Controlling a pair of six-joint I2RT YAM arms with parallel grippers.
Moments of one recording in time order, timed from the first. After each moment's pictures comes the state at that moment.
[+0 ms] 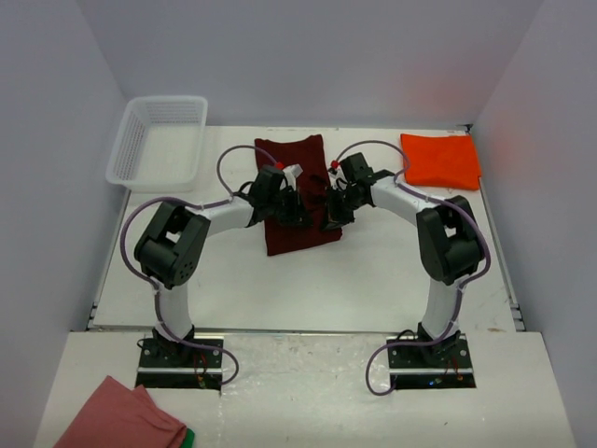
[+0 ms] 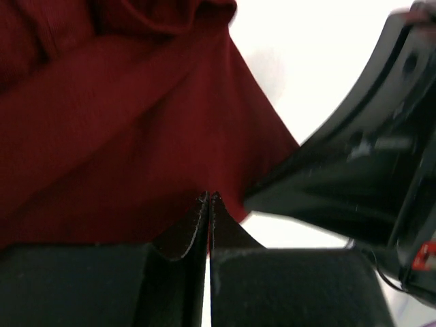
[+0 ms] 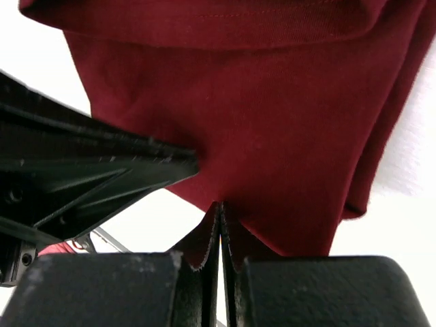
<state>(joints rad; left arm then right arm) -0.53 1.90 1.14 0.01 0.45 -0.60 0.43 1.92 1.34 -0.55 -0.46 0.45</state>
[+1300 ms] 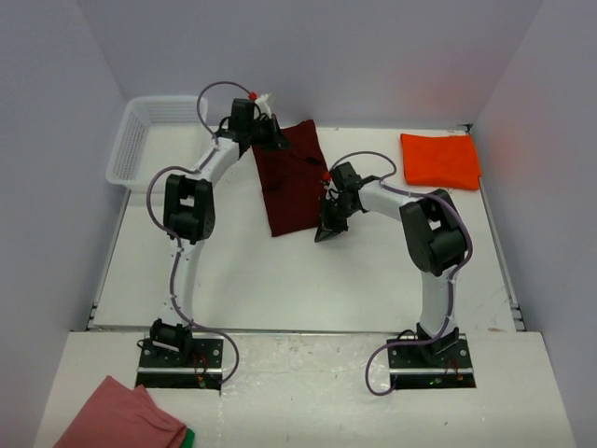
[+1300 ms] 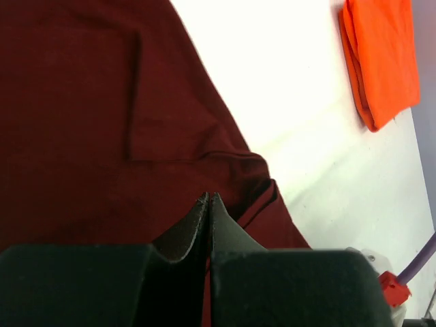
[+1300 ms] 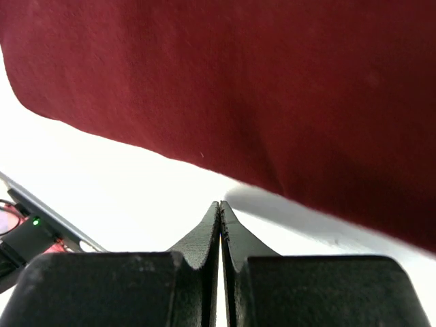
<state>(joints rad) -0.27 2.51 2.20 -0.28 0.55 -0.43 0.47 2.05 1.37 -0.53 -0.45 0.50</state>
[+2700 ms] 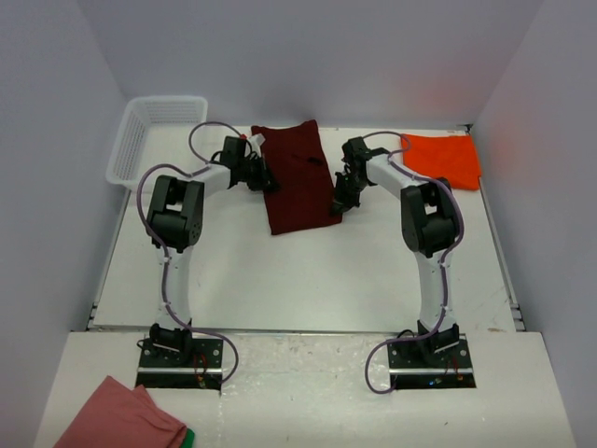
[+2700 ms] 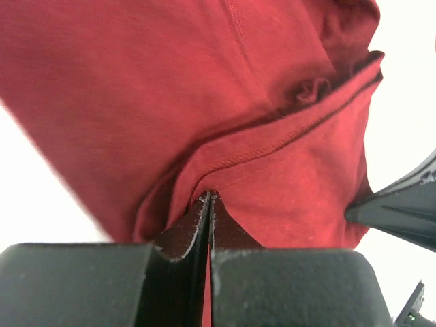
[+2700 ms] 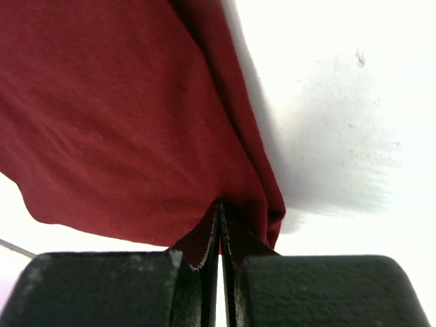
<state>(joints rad) -0.23 2.27 1.58 -0.12 0.53 -0.45 0.34 2.24 1.74 -0.79 -0.30 0.55</state>
